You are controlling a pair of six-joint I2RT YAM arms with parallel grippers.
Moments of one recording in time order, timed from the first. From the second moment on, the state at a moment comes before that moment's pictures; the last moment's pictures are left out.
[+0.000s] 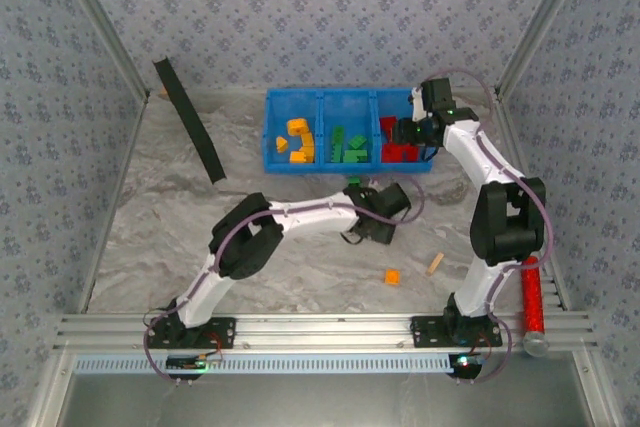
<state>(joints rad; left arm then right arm) -1.15 2.20 1.69 -0.71 -0.17 -0.71 0.14 1.78 1.48 -0.65 -0.11 0.12</state>
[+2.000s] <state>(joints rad) -1.24 1.89 1.32 -0.84 -0.25 -0.82 0.25 1.43 1.09 -0.59 -0.16 0.23</state>
